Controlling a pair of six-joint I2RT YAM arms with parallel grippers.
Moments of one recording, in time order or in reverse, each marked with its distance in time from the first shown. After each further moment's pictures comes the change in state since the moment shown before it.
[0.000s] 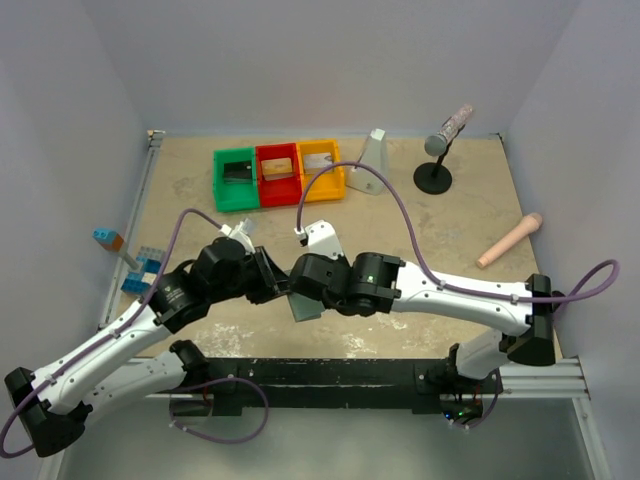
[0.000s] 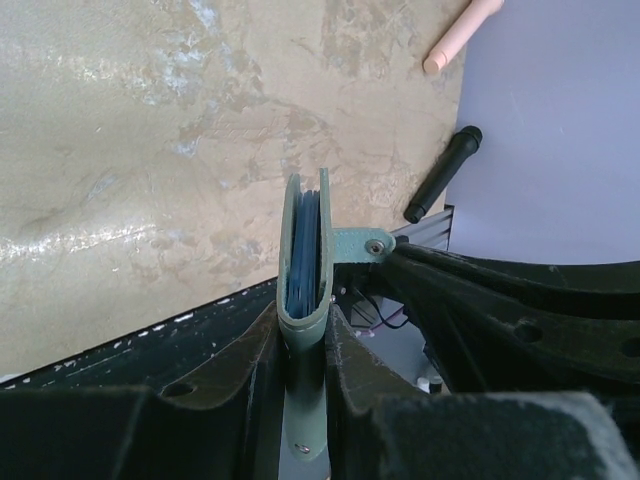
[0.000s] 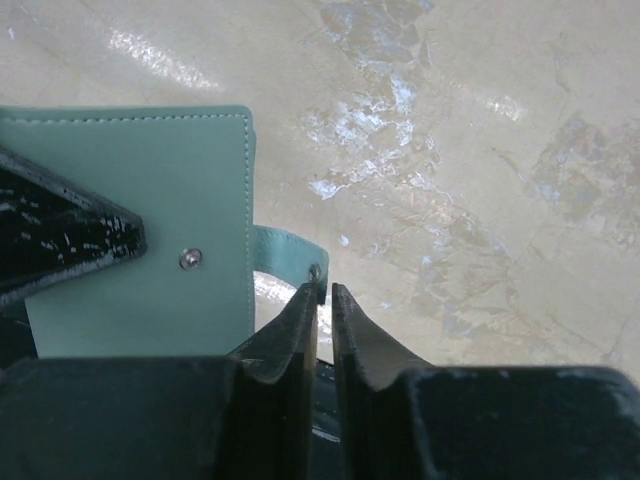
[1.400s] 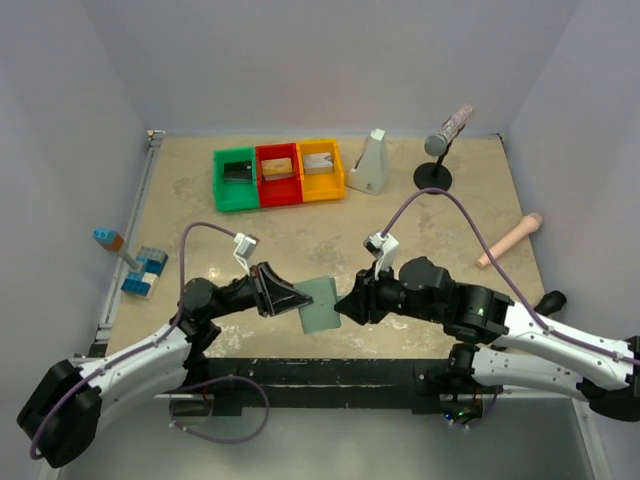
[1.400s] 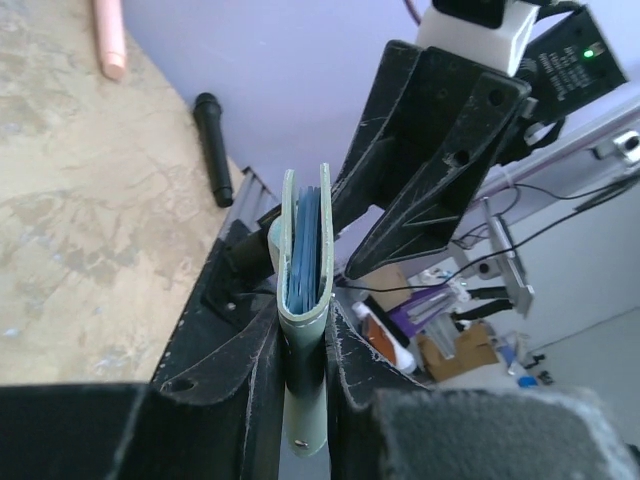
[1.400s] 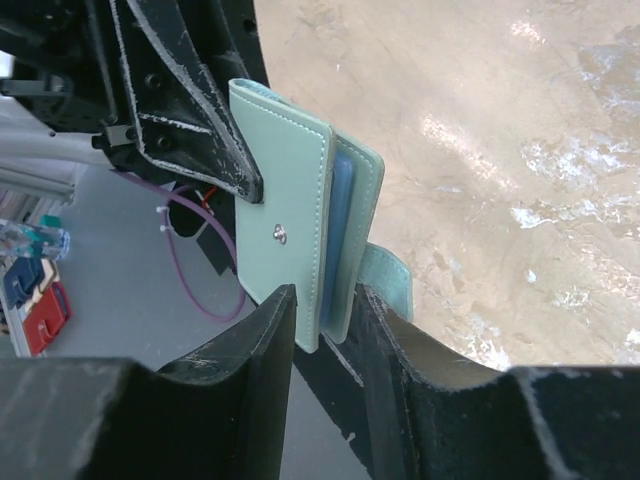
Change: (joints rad) left arm 0.123 -0.061 -0.633 1.365 0.508 0.079; right arm -0.165 -0.703 -0.641 0.626 -0.565 -0.086
